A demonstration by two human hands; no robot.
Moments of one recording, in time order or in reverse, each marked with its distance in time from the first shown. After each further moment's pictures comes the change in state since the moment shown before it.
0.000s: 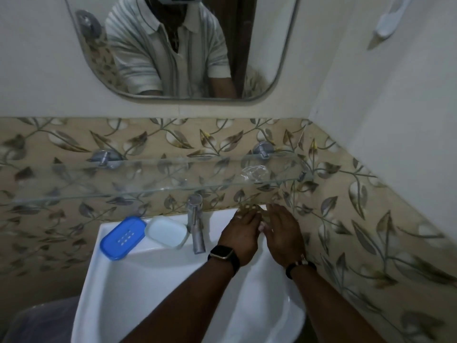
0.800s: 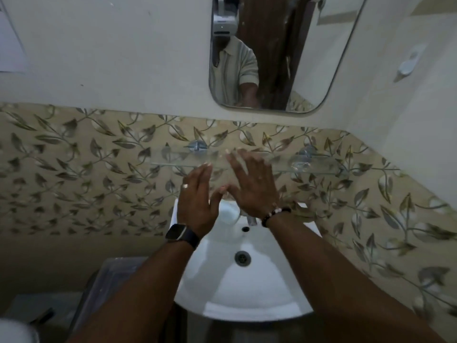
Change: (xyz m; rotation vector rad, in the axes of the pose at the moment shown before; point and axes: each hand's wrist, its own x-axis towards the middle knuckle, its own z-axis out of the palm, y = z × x) left_hand -0.186 -0.058 -0.209 0.128 0.708 -0.151; right_hand 0.016 -0.264 -0.075 -0.136 0.278 -0.540
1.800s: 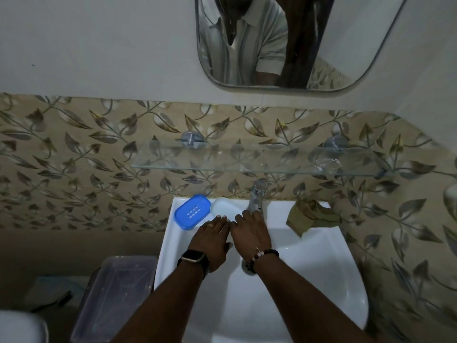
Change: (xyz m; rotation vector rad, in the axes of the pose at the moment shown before) left_hand -0.063 -0.074 0.132 0.334 -0.896 -0.065; right_hand -0.074 -0.003 0.136 -0.145 -0.635 0.013
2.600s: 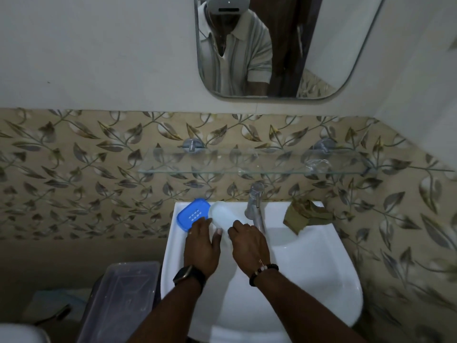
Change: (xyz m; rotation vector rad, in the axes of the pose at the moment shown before) left_hand -0.041 0.012 -0.014 -0.603 0.450 -0.363; right_hand -0.033 -0.024 -0.017 0.341 0.273 0.108
